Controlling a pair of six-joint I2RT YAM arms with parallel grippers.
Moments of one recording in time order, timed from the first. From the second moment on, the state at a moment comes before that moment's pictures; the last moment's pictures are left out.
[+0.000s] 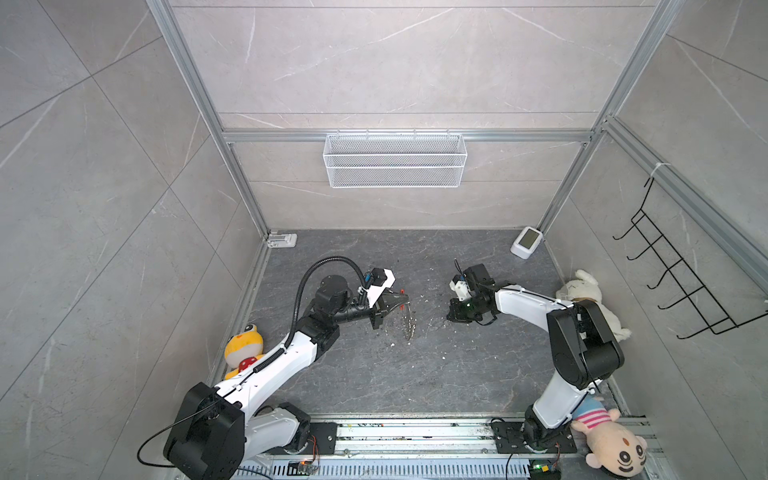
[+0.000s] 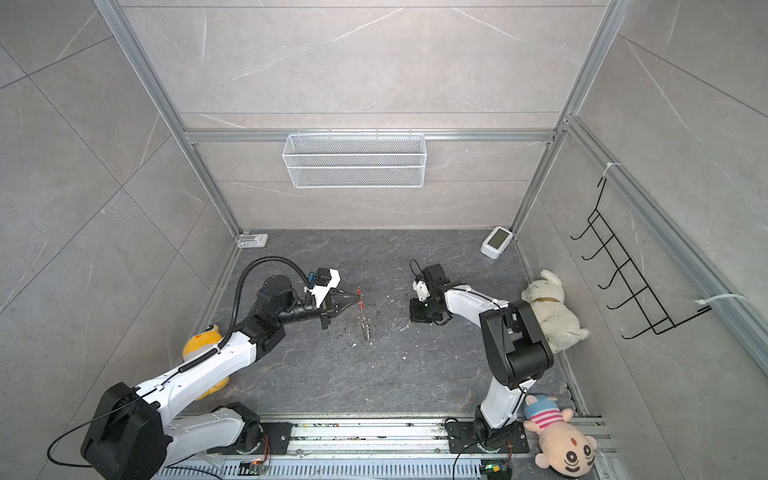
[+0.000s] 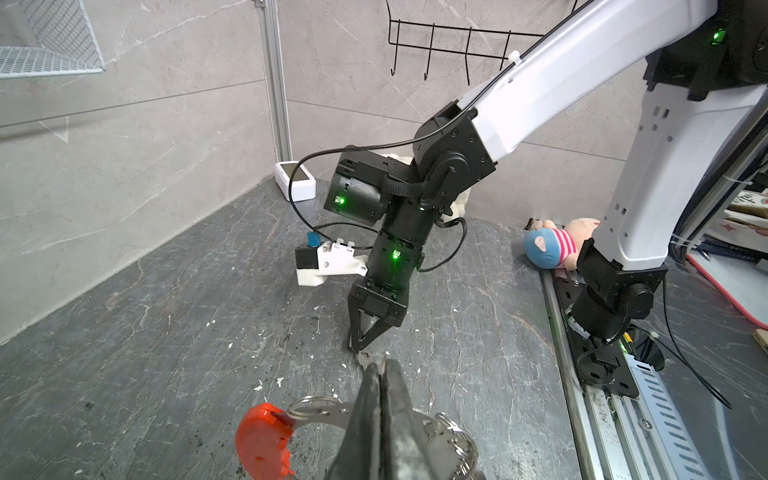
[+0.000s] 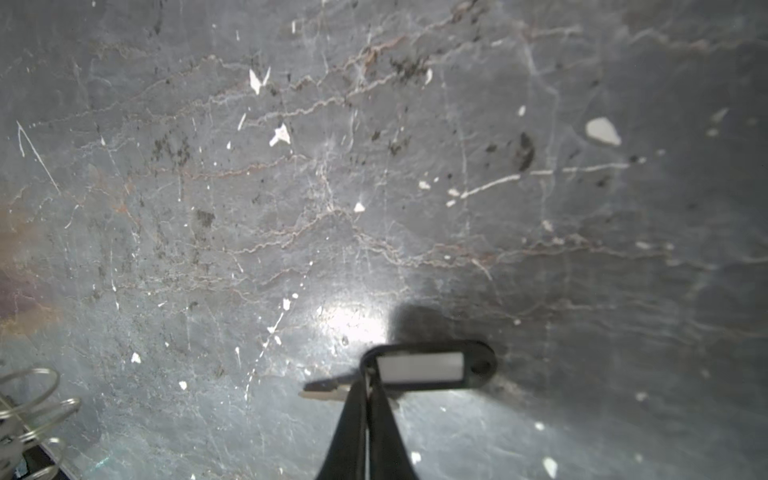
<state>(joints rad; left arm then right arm) -0.54 1.19 0.71 0.31 0.77 0.08 0.32 1.76 1.04 -0.49 -0.34 0.25</state>
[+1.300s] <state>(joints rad) -0.51 1.23 0.79 0.36 0.92 -0.05 0.47 1.32 0.91 0.16 -0.94 0.37</state>
